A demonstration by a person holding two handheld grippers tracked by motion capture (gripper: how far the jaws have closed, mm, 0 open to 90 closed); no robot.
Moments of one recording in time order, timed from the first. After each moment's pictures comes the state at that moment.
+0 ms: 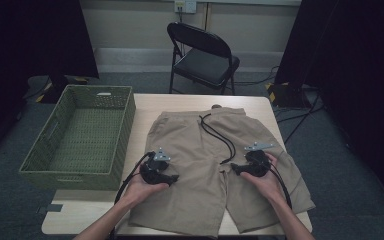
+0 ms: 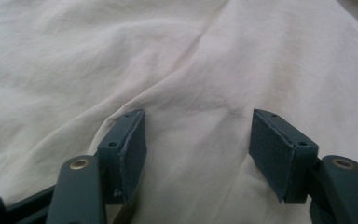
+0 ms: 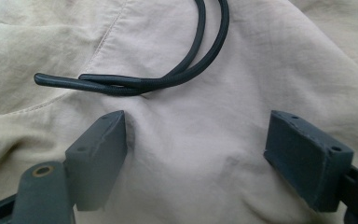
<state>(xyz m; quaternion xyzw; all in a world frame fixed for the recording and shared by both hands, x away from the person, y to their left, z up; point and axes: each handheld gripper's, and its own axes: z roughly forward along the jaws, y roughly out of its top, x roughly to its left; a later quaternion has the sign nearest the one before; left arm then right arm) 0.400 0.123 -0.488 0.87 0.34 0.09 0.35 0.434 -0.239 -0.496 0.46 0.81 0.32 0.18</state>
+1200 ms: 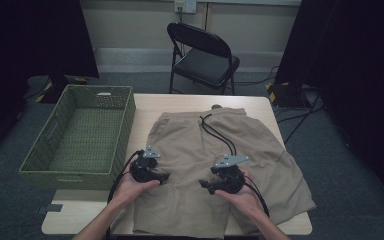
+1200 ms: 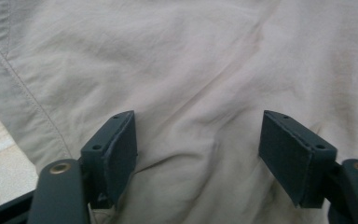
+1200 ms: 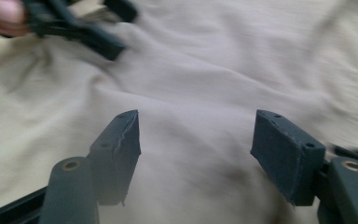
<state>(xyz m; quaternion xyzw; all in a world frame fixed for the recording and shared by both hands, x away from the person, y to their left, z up) 0.407 0.154 -0.488 0.86 0.37 0.10 0.34 0.366 -0.142 -0.462 0.33 0.84 0.41 0.09</state>
